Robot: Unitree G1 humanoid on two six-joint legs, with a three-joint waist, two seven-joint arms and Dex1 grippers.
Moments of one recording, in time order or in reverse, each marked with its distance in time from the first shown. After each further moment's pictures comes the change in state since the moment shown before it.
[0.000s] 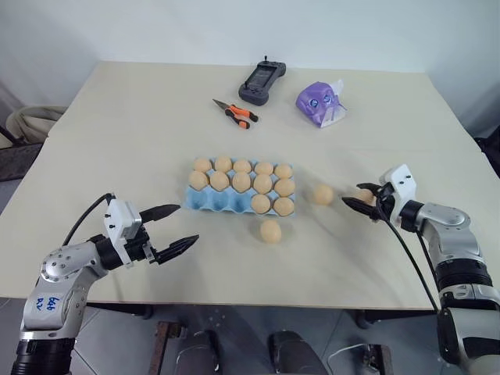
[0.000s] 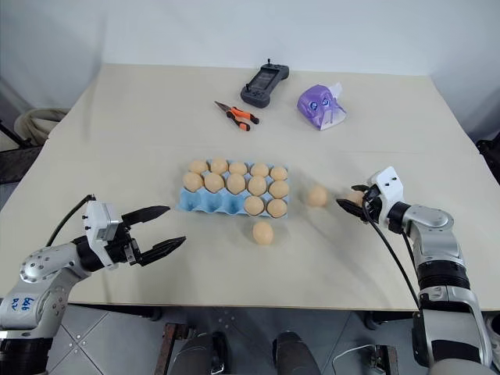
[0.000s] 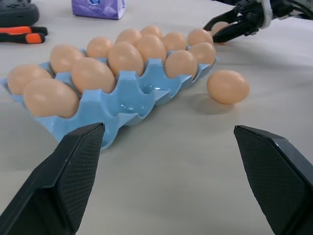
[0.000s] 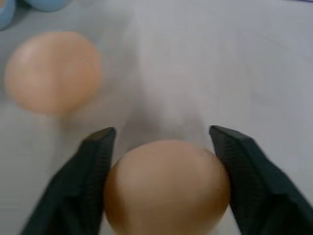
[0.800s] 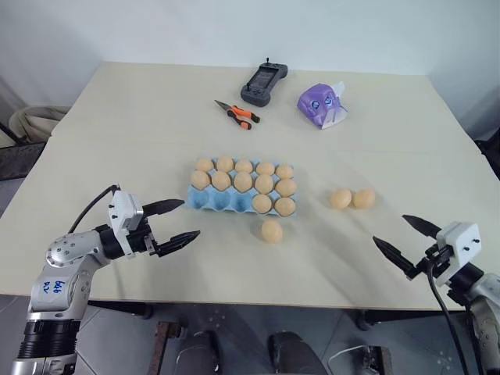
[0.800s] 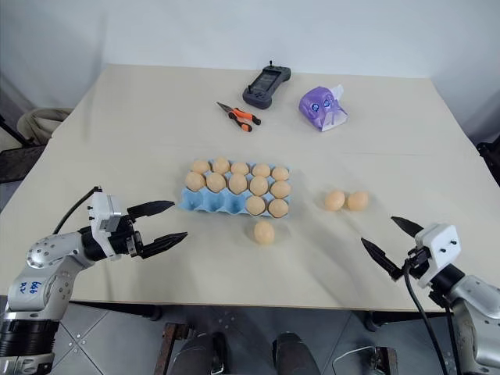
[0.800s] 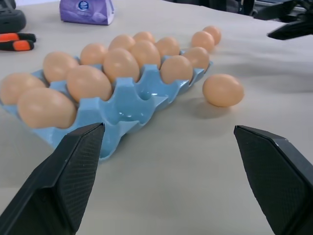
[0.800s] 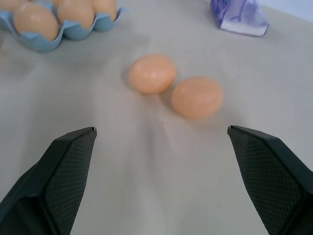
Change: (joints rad) left arm -0.124 0.010 -0.045 0.136 0.005 -0.029 -0.096; right arm 0.676 0.030 -0.315 -0.735 0.210 0.004 -0.082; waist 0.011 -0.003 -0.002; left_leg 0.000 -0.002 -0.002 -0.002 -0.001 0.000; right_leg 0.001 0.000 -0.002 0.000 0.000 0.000
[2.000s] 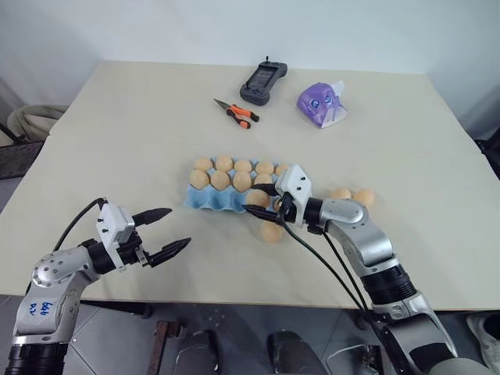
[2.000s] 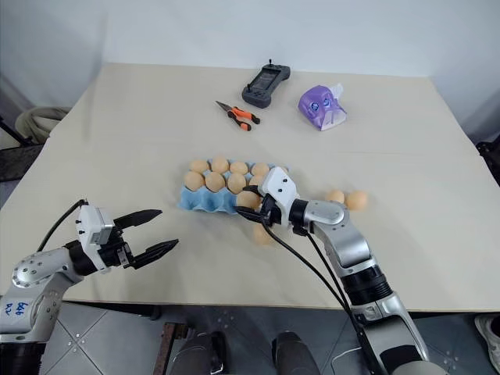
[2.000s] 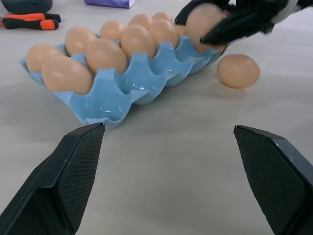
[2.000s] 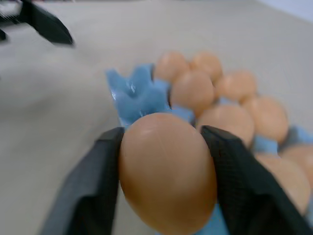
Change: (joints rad) left arm 0.174 0.010 0.066 -0.118 0.003 -0.014 0.104; right arm -0.650 0.299 0.654 0.130 -0.198 0.217 -0.062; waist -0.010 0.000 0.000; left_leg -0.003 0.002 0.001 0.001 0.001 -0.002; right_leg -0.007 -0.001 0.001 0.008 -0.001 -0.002
